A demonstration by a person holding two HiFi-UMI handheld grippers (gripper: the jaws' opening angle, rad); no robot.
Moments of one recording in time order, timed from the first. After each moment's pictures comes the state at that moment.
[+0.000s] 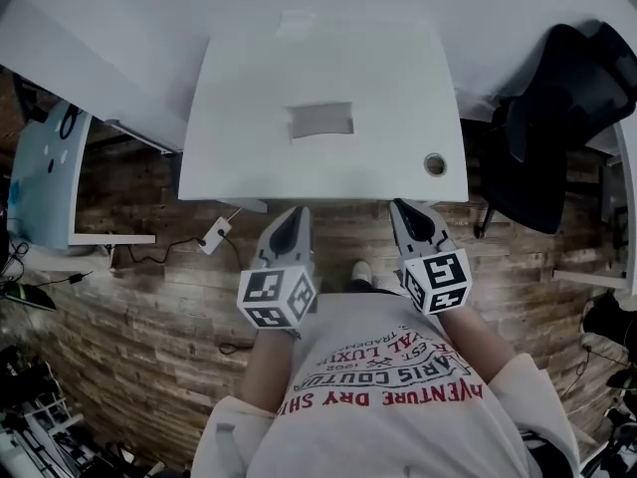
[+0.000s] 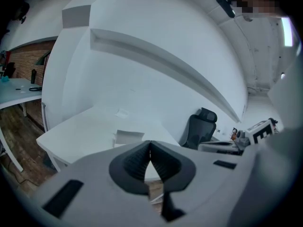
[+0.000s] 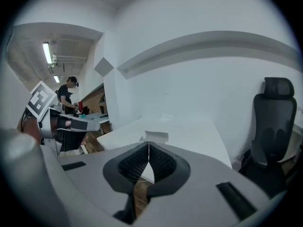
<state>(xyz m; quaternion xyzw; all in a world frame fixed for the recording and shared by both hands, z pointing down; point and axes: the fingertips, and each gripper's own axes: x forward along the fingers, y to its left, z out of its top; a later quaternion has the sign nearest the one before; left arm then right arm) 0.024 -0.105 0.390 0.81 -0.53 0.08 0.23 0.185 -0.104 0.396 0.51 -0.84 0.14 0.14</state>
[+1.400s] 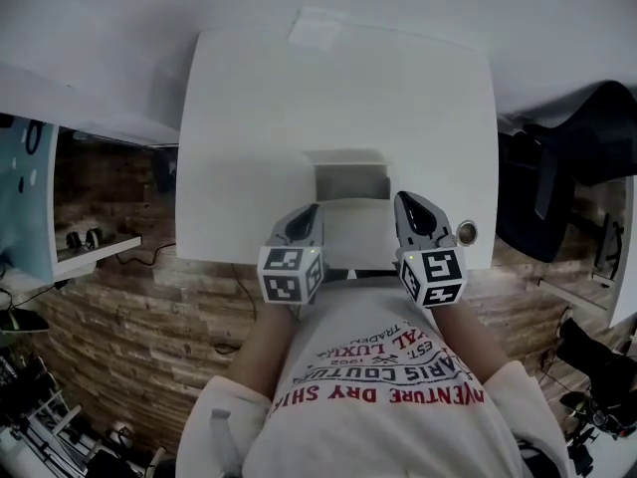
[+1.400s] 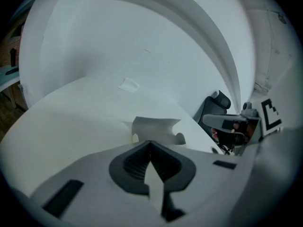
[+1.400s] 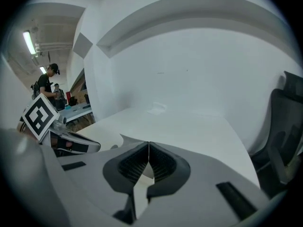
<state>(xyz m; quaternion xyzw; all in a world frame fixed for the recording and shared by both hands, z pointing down) -0.009 -0.310 0.531 0.79 -0.47 0.20 0.34 0.138 -0.327 0.469 0.53 -0.80 0.18 0.21</state>
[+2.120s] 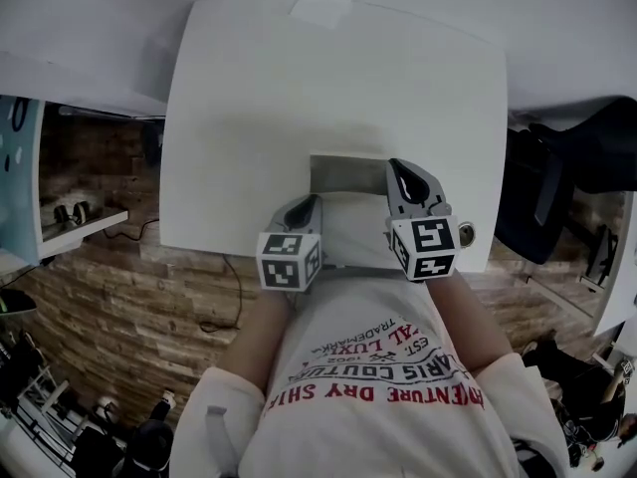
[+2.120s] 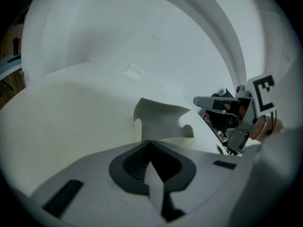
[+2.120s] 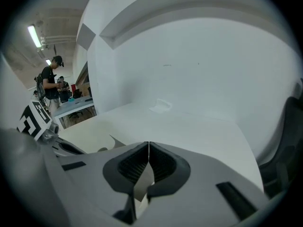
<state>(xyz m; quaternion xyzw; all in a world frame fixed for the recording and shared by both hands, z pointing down) -0.002 -0.308 0.576 0.77 -0.46 0.21 0.38 0.122 -0.378 0.492 0.50 -0.81 0.16 0.25</state>
